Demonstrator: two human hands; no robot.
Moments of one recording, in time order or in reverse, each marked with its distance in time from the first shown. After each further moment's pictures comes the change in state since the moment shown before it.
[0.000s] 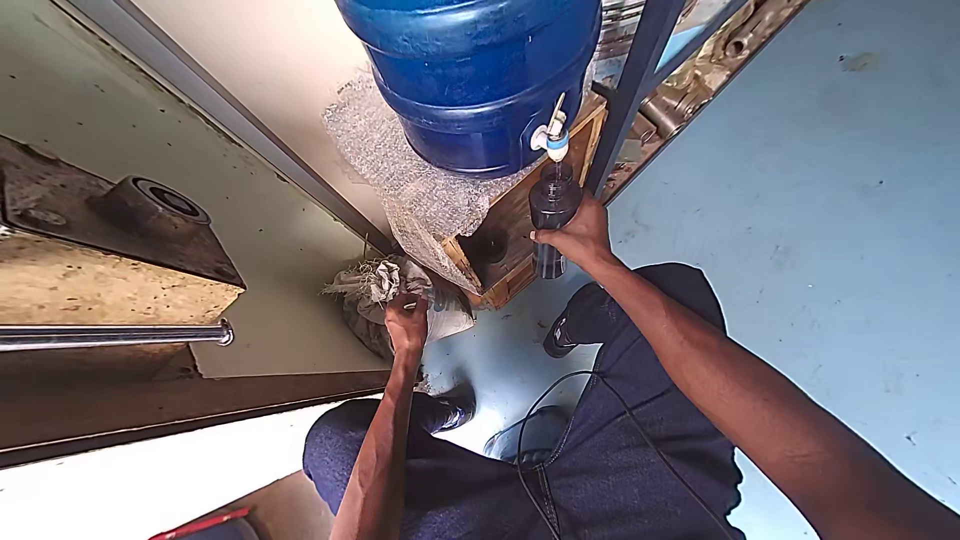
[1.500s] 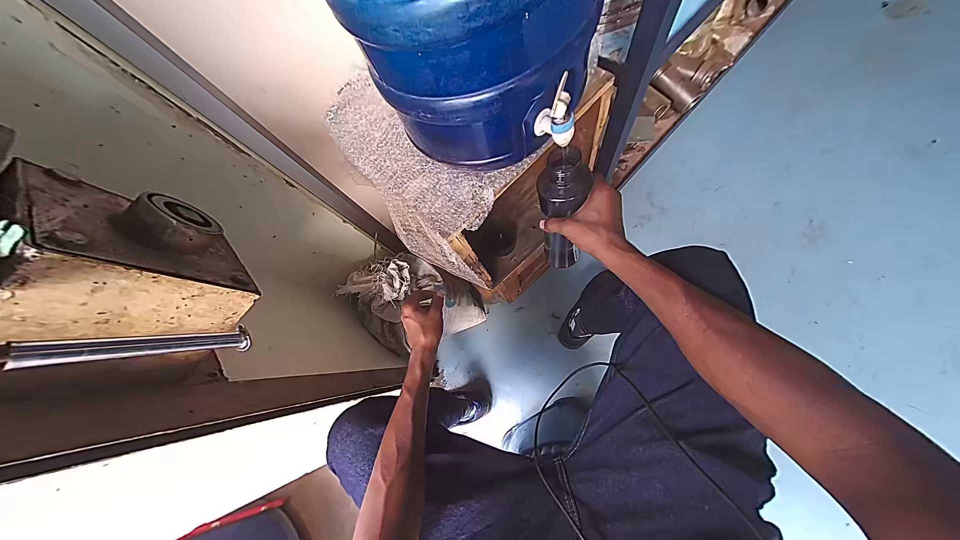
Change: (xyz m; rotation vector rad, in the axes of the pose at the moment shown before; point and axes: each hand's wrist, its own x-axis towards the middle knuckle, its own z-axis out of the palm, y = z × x) left_hand -0.002 0.001 0.003 0.044 -0.044 0.037; right_hand -0.002 -0.003 -0.002 -0.022 0.011 0.024
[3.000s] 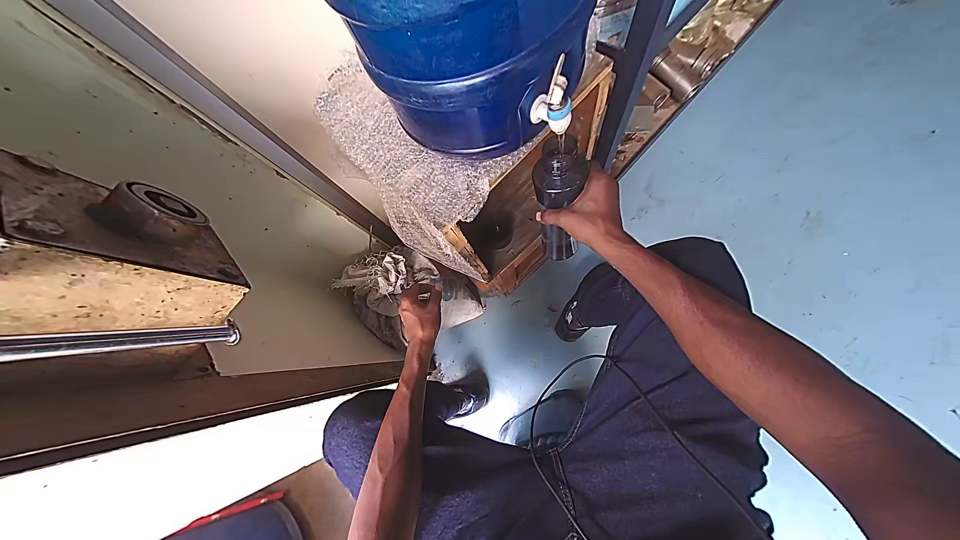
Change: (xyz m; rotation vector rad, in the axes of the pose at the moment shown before) left_hand -0.009 0.004 -0.001 0.041 -0.035 -0.016; right_hand 0.002 0.002 0.001 -0.007 -0.002 -0.022
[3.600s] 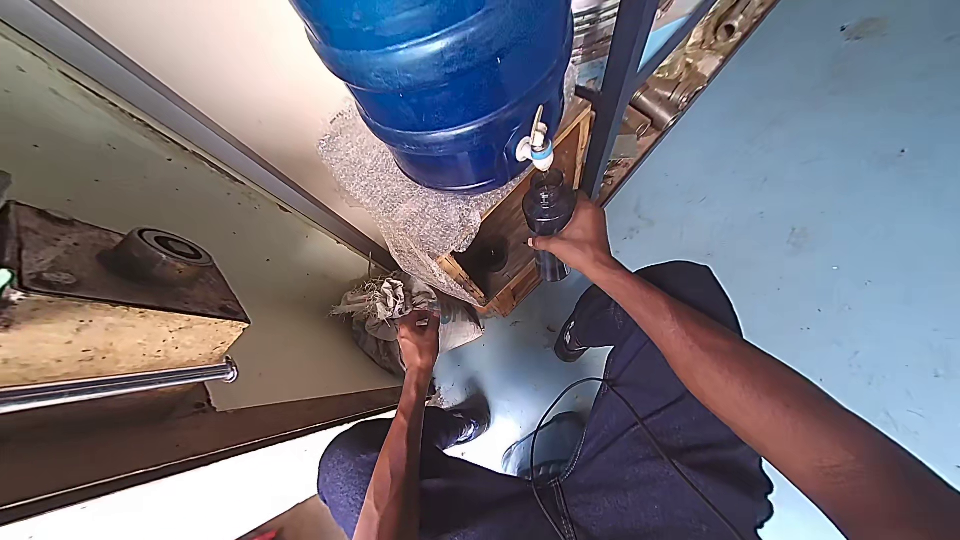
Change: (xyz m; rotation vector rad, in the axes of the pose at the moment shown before) left_hand 0.009 0.002 0.004 0.021 0.020 0.044; right_hand 0.001 -0.001 -0.002 0.002 0.007 -0.002
